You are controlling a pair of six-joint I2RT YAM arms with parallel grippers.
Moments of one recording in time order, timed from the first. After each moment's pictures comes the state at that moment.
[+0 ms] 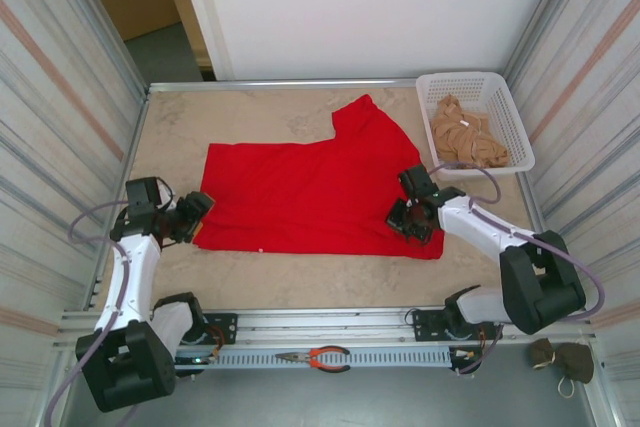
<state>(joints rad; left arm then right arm) 0.23 0.94 0.62 -0.68 0.45 -0.70 0.41 1.34 0.72 -0.59 -0.11 0.92</state>
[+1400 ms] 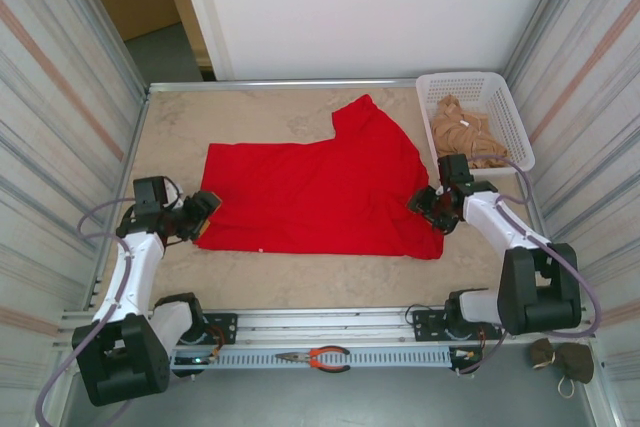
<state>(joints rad) 0.18 0.97 0.59 -0.61 0.48 -0.72 0.11 1.32 0.73 -0.61 -0.18 0.70</state>
